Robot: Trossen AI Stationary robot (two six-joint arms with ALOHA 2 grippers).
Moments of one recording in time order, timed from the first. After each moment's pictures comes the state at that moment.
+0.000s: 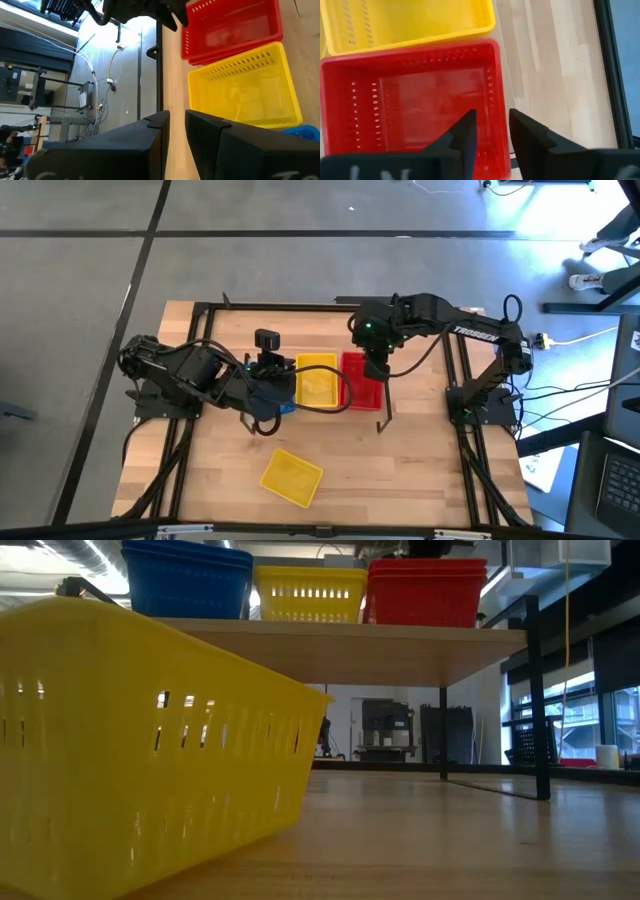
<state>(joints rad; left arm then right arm) -0.40 1.67 2.09 -1.33 -0.89 0.16 -0.16 1.65 1.82 -1.34 0.01 0.00</state>
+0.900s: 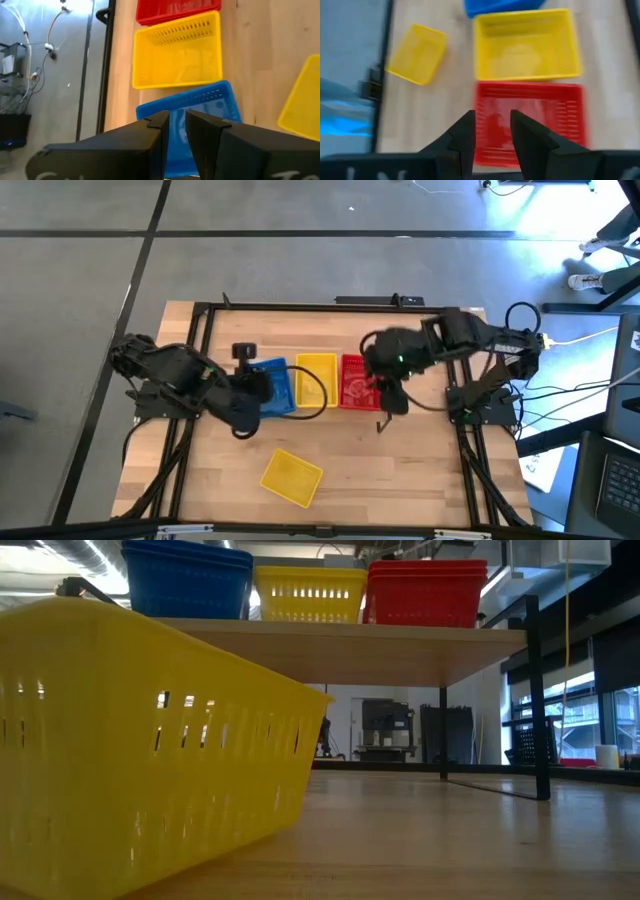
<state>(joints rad) -0.48 1.62 2.09 -1.57 -0.66 -0.27 0.15 1.64 2.09 -1.42 0.01 0.16</state>
